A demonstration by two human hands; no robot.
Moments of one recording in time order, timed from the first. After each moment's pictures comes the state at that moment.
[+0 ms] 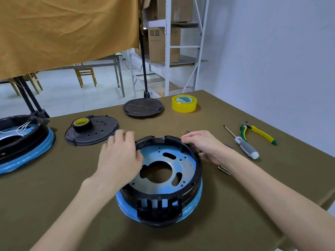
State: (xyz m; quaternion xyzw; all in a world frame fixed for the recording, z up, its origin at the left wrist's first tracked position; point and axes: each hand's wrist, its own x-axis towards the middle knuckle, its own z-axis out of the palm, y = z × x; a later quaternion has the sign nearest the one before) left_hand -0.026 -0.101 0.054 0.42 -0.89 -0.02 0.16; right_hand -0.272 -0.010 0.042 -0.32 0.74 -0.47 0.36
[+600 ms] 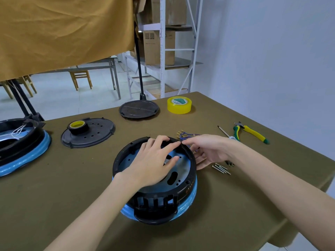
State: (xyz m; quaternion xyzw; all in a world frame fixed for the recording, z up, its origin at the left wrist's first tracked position) left_hand -0.086 -0.086 0.024 0.21 -0.97 -0.05 0.14; right_hand -0.287 0.010 0.062 -0.26 0.76 -0.31 0.50
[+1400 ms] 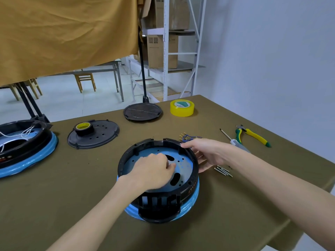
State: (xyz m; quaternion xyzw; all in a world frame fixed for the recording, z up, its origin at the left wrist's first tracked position) left_hand -0.074 -0.071 0.045 0.31 -0.94 -0.16 0.01; right_hand -0.269 0.008 0.063 -0.27 0.78 -0.32 0.46
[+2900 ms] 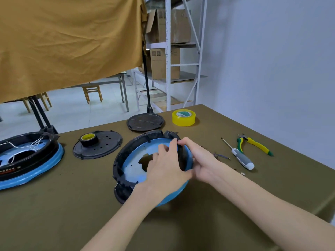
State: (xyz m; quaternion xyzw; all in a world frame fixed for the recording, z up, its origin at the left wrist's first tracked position) left_hand -0.101 -0.034 0.066 0.36 -0.90 -0.17 0.19; right_hand -0.227 0.011 0.065 -0.11 0.58 -0.63 0.51
